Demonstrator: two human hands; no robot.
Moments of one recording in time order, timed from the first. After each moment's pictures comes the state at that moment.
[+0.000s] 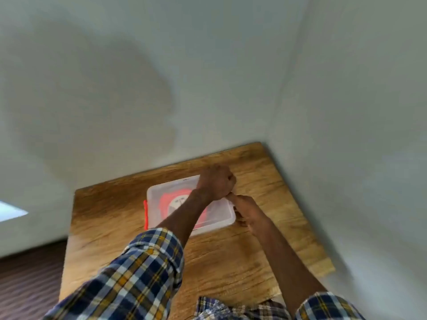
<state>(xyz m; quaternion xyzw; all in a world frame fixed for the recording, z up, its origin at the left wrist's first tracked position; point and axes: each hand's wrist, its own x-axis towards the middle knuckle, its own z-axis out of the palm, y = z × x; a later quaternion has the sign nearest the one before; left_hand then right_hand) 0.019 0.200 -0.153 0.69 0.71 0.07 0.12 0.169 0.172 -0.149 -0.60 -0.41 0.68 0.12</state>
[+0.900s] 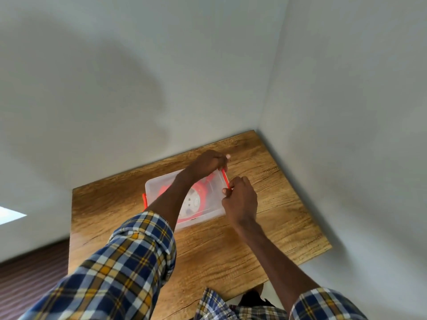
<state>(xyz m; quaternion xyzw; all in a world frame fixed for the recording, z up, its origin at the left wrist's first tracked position) -0.004 0.194 -0.116 0.58 0.65 0.27 0.42 0.150 0.128 -0.144 -0.64 -0.71 0.22 0.20</state>
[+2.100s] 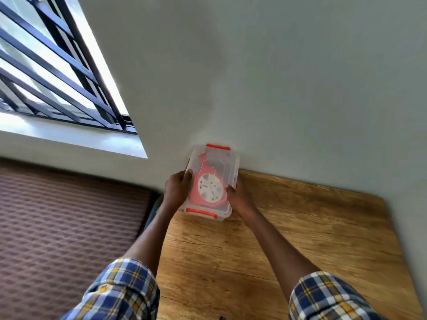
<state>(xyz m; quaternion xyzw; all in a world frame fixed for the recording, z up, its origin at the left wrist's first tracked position) -0.274 -0.091 -0.175 0.16 0.85 0.48 0.18 -0.130 0.053 -0.156 -0.37 -0.74 0.55 0.08</state>
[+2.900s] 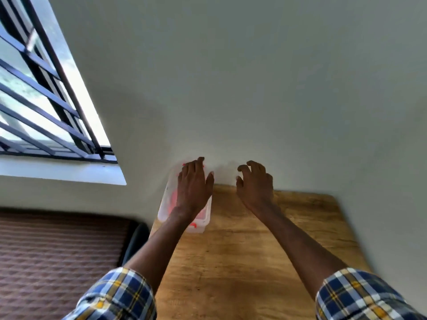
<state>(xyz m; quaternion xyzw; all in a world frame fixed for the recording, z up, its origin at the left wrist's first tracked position) -0.180 -0.032 -0.061 0.40 0.85 0.33 -0.05 -0.048 0.103 -0.049 -0.36 -0.92 0.05 0.14</state>
